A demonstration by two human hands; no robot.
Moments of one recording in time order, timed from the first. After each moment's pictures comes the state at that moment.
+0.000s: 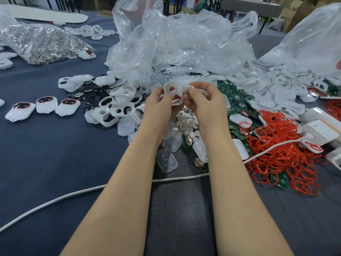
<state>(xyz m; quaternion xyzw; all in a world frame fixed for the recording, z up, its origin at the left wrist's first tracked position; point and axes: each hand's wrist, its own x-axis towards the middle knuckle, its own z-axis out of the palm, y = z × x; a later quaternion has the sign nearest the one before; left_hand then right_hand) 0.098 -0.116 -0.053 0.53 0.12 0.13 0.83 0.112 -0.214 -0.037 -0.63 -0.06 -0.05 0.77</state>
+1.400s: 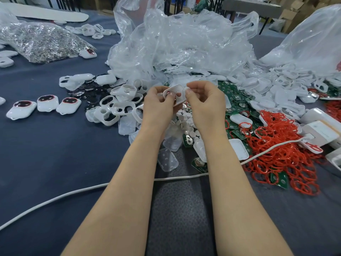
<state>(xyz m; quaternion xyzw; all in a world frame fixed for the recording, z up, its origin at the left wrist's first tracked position) 0.096 -0.117 -0.053 0.56 0.12 0.17 0.80 0.111 -0.213 -0.042 -0.76 -0.11 -0.16 0.63</state>
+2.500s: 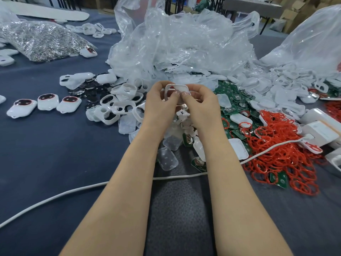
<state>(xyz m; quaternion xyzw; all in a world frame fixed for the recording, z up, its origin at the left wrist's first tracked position) 0.094 -0.115 -0.050 0.66 0.10 0.18 0.72 0.114 -0.209 -0.045 -0.75 -0.08 -0.07 0.65</state>
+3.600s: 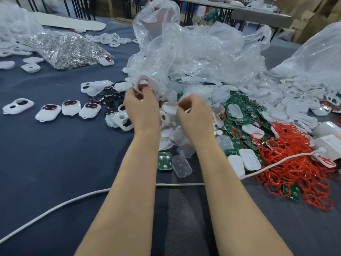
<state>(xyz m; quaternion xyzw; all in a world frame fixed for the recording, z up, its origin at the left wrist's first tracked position) 0.081 -0.081 -0.030 0.52 0.26 0.34 0.74 0.107 -0.177 -0.043 -0.89 -0.13 -0.12 0.41</state>
